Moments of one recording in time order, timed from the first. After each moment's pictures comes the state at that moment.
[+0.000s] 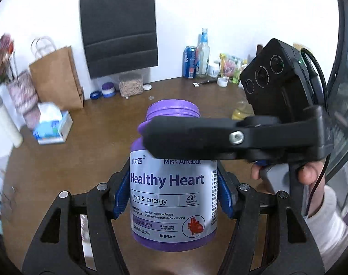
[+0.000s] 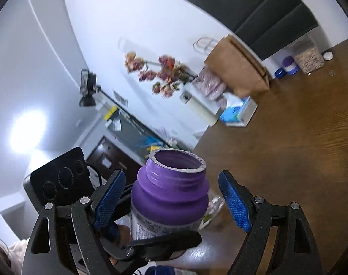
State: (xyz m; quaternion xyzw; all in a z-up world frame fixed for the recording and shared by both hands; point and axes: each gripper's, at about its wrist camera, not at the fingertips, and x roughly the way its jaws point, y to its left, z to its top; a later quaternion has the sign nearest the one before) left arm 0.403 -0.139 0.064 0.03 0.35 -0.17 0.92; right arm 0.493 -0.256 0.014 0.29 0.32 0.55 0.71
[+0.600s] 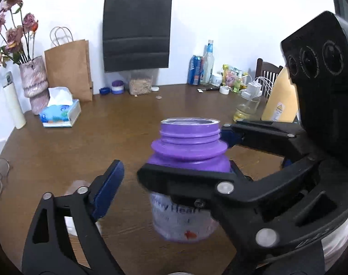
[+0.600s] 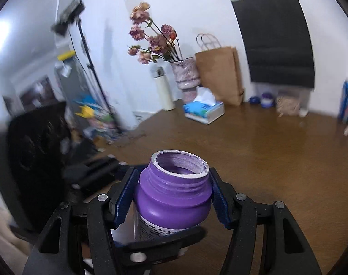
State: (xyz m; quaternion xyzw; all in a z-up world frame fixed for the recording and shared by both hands) left arm 0.357 -0.090 0.035 0.02 0.30 -0.17 0.94; right arm 0.399 -0.185 0.038 0.00 0.29 0.41 0.87
